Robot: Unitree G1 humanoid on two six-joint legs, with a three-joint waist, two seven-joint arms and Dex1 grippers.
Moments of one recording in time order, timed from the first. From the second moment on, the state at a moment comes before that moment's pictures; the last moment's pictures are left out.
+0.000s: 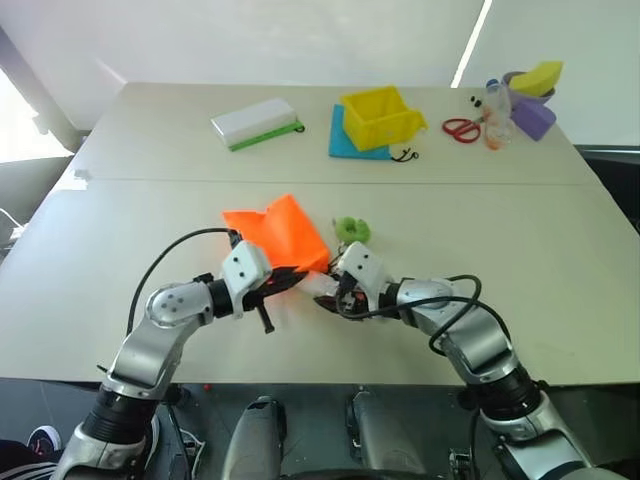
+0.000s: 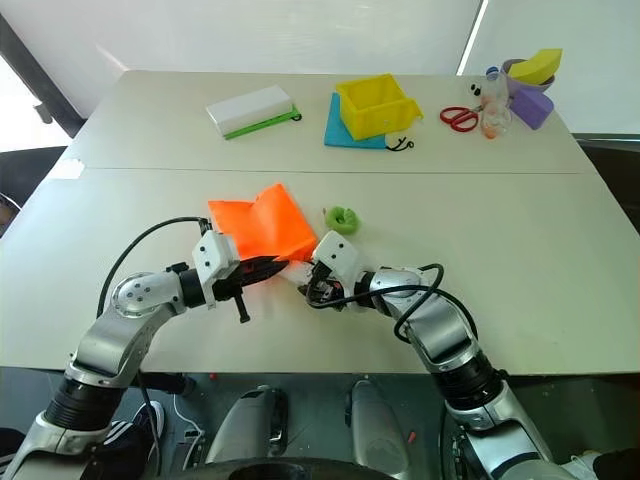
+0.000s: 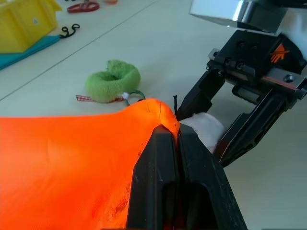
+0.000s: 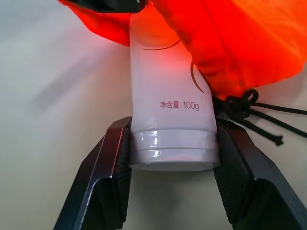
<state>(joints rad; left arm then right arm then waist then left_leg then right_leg) -0.19 0.52 -0.13 -0.28 -0.27 0.26 -0.84 -0.38 -0.38 0.34 -0.33 0.16 0.90 0.66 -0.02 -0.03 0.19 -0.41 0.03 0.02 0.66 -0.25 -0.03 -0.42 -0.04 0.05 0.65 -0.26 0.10</state>
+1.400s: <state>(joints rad) -0.20 0.52 -0.13 -0.36 -0.30 0.35 -0.82 -0.42 -0.26 0.29 -0.32 0.33 1.06 0.47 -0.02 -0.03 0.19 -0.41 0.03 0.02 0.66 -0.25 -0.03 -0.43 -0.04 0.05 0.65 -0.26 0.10</state>
